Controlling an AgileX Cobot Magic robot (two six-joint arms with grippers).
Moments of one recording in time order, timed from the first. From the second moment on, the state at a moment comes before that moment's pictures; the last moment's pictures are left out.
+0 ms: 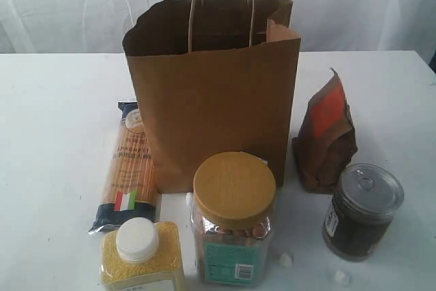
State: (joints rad) left arm -0.07 0.01 0.02 0.06 0.47 -0.10; right arm -0.03 0.00 -0.03 0.48 -0.86 1.34
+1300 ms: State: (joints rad) left arm -0.07 0.01 0.02 0.06 0.47 -0.10; right arm -0.01 1.12 -0.73 0.04 0.69 -0.06
